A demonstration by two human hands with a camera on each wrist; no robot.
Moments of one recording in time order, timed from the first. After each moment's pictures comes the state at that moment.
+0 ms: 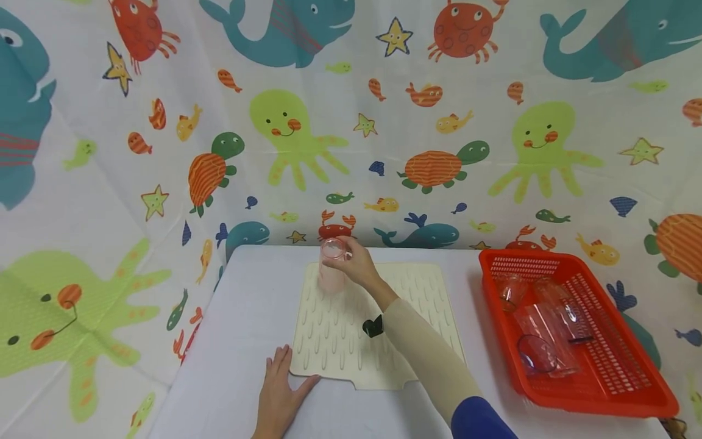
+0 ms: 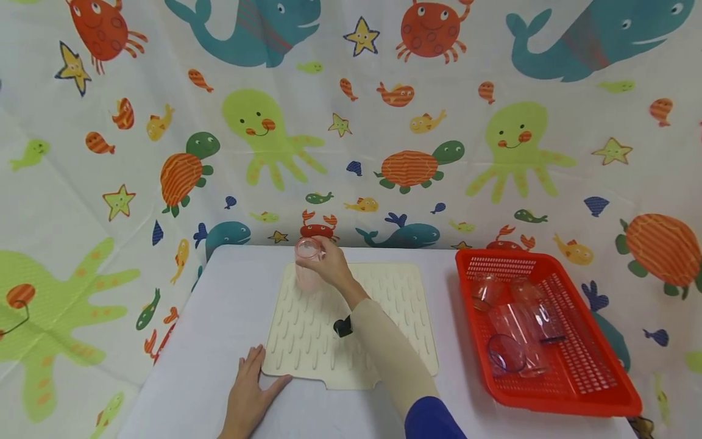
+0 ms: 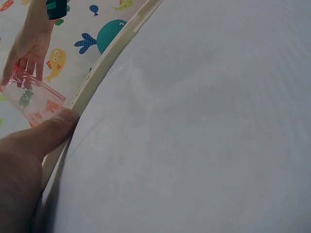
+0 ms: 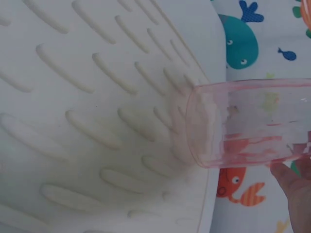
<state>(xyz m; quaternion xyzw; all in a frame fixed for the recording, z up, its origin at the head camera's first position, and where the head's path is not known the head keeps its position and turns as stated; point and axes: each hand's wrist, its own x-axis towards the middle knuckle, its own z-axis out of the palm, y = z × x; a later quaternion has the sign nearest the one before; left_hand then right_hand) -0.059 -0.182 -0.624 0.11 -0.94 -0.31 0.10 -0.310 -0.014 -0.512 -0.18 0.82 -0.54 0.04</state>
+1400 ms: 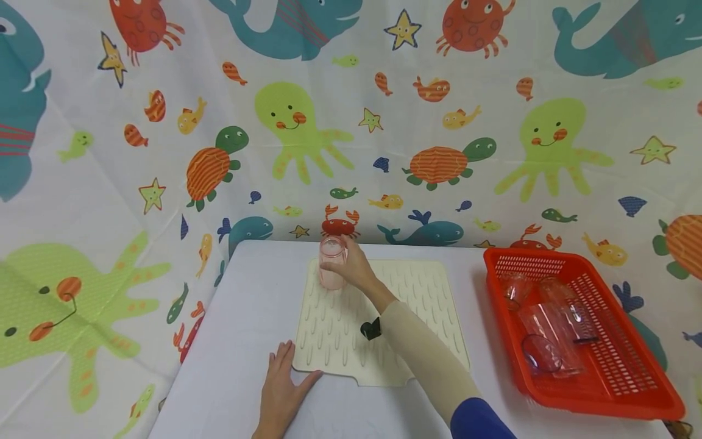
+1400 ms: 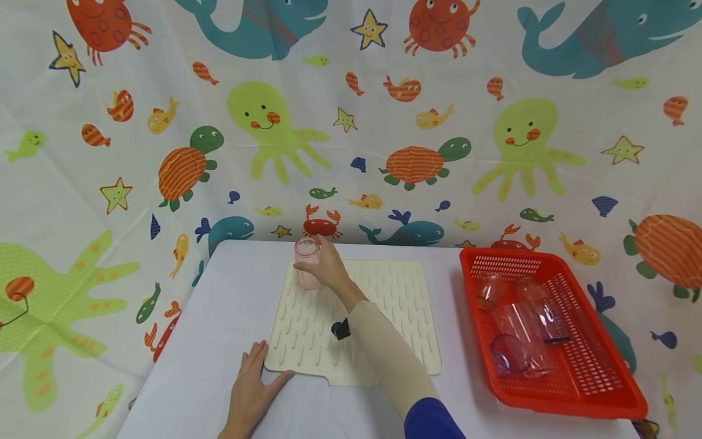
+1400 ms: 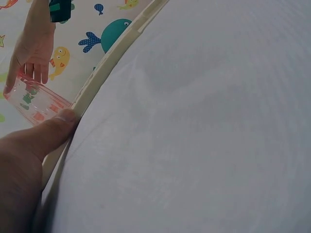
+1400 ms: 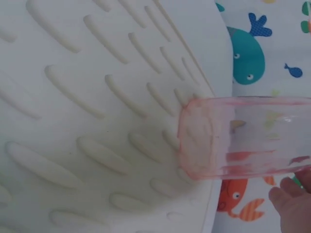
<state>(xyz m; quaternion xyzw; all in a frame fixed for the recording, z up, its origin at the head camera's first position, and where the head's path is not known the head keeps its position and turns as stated) -0.060 -0.184 -0.626 0.10 -0.94 -0.31 0.12 -0.303 -0.030 -0.517 -0.15 0.86 -0.48 0.06</state>
